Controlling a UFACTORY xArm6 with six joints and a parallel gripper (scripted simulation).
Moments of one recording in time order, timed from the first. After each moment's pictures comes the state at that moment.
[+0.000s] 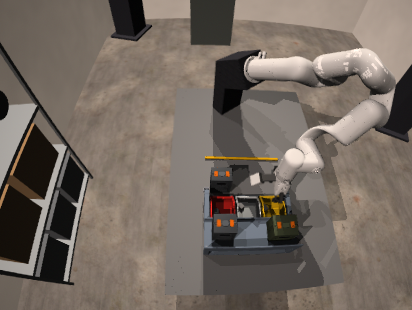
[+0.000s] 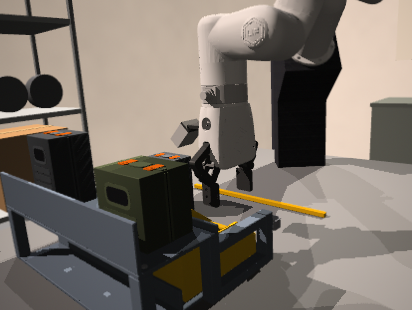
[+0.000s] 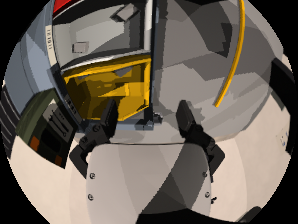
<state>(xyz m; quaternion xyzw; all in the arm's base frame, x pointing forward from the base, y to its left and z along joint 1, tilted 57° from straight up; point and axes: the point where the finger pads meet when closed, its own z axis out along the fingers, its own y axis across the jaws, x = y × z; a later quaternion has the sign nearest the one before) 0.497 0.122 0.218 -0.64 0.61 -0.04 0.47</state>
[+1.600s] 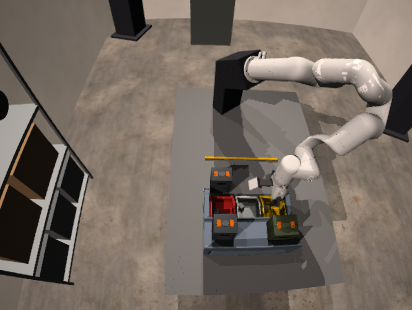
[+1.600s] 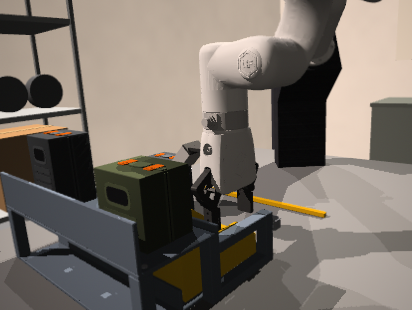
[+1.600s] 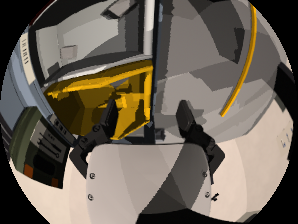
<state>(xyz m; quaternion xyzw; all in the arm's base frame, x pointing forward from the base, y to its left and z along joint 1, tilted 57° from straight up) 0.523 0.145 0.196 -0.64 0.61 -0.04 0.47</state>
